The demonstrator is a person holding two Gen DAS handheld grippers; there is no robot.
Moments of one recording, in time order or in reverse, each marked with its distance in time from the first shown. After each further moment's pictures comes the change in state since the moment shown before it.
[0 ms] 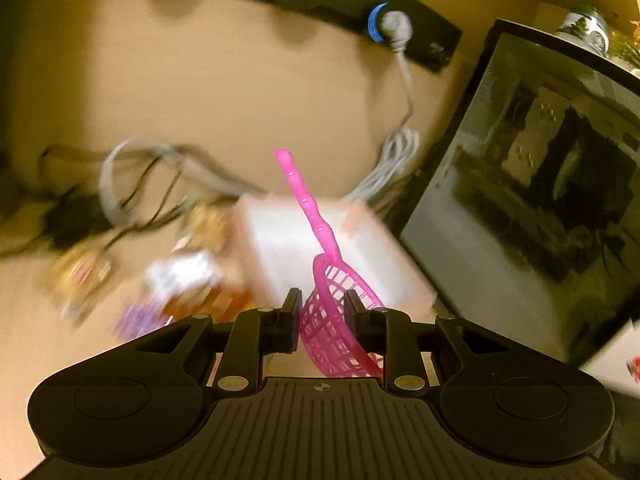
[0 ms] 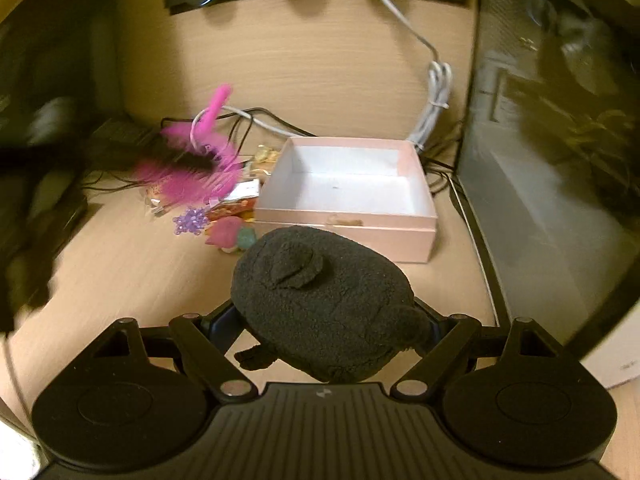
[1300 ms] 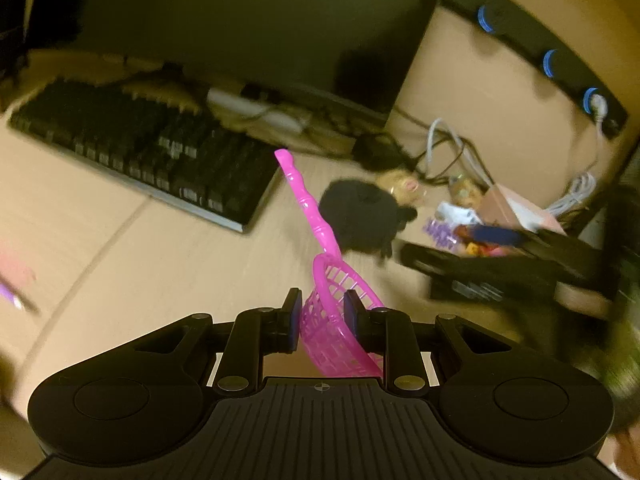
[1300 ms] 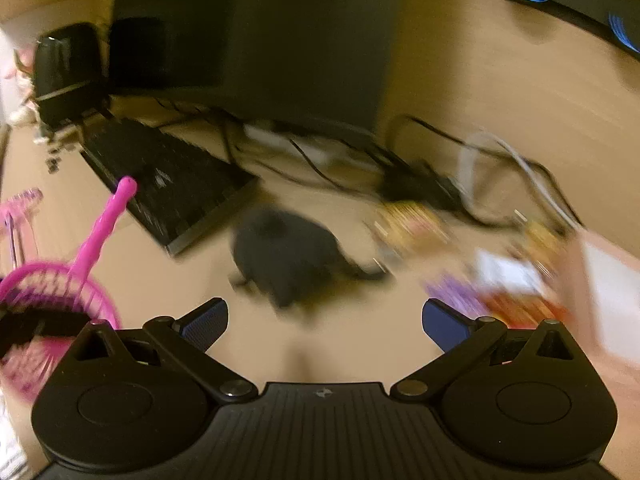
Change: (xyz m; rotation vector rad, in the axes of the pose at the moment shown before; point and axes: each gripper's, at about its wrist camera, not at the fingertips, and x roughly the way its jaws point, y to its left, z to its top) left arm -0.208 0.173 -0.144 -0.303 -0.058 0.418; right arm 0.126 0.259 0.043 -0.400 -0.067 0.325
